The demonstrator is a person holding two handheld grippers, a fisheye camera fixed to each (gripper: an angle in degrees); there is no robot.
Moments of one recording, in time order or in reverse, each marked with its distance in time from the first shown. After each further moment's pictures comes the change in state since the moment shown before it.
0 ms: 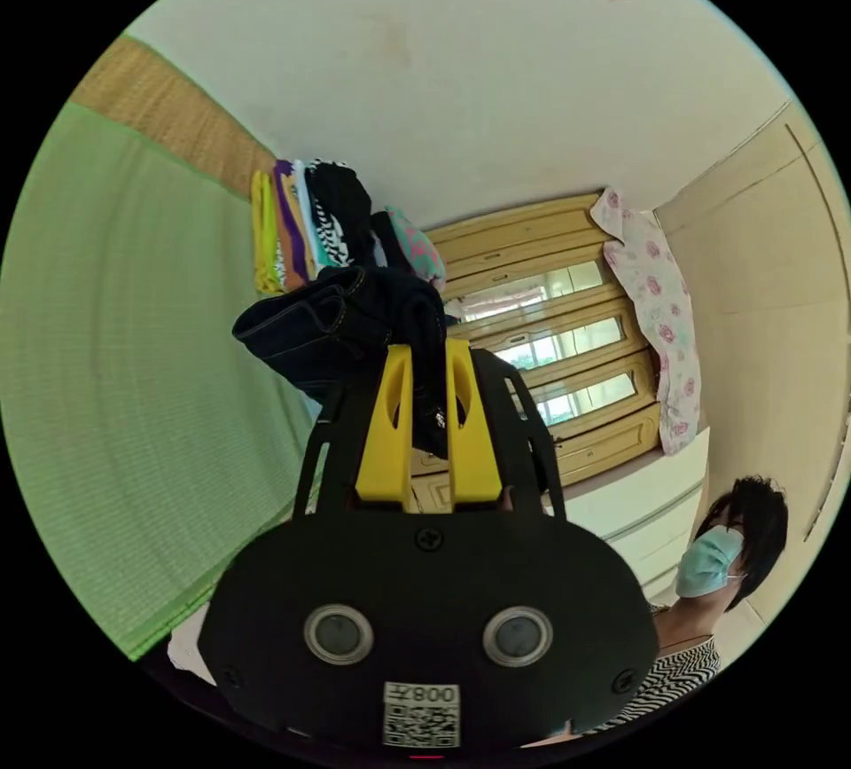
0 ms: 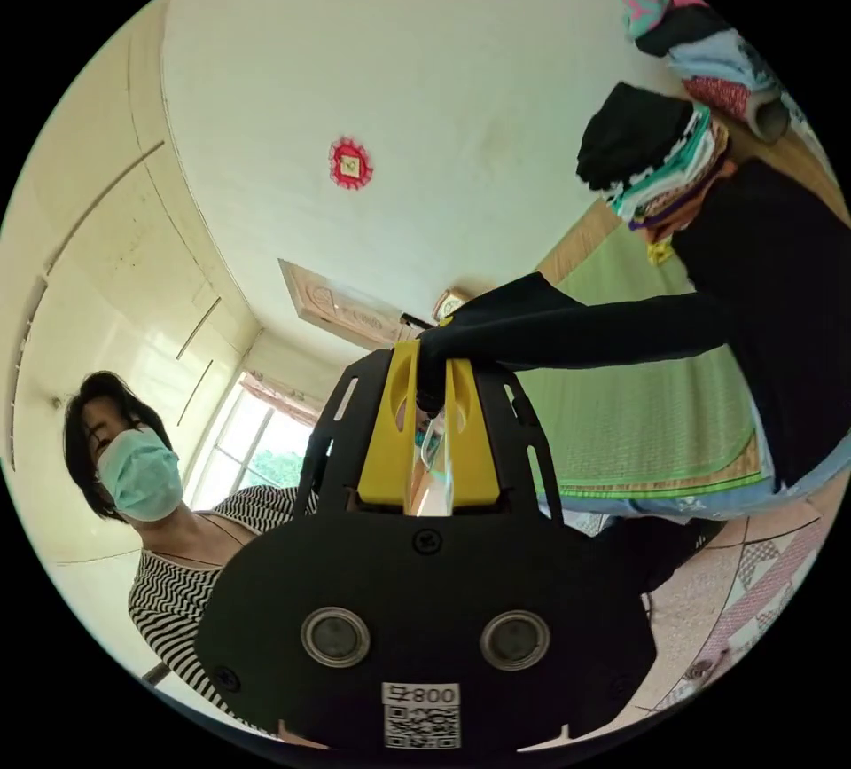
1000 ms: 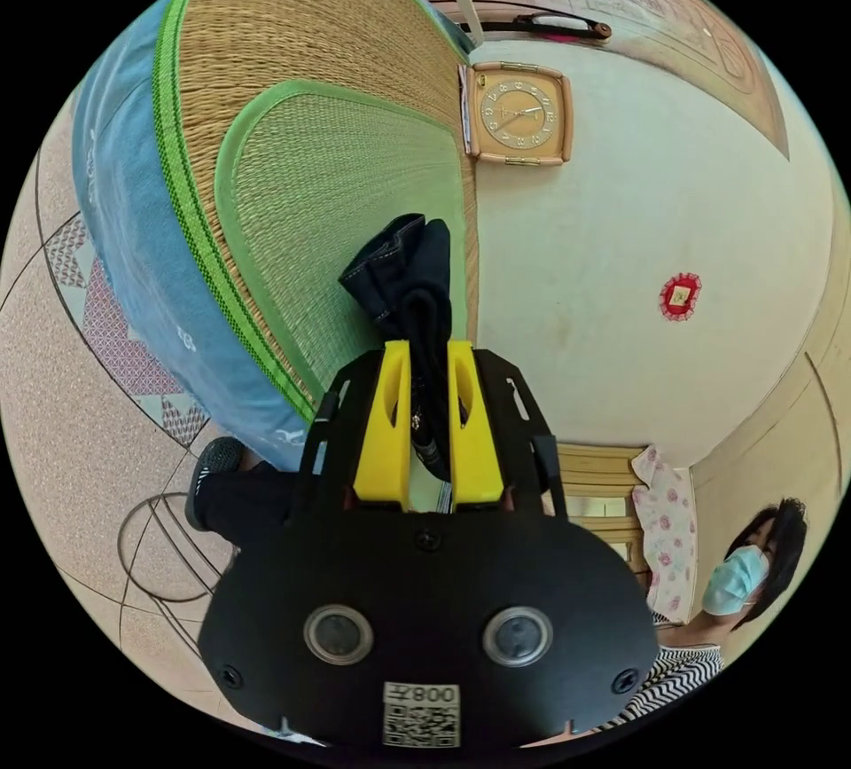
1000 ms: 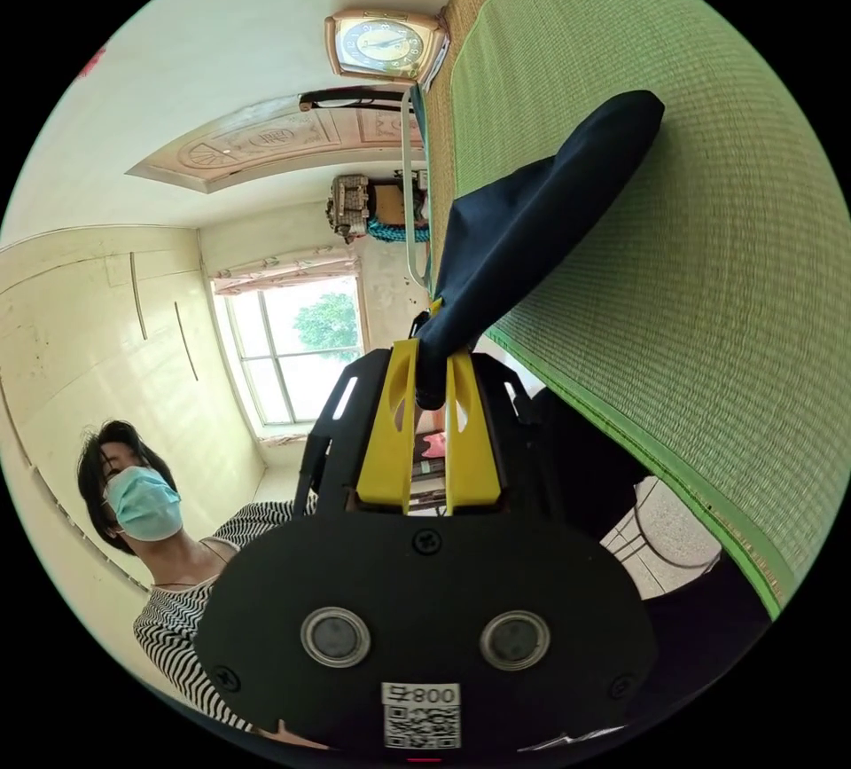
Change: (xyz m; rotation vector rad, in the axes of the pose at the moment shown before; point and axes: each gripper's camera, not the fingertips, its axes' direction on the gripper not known) left arm -0.356 0.509 -0.528 0.701 -0.214 -0.529; right arm -0.011 0.059 0.677 -0.827 -0.060 0.379
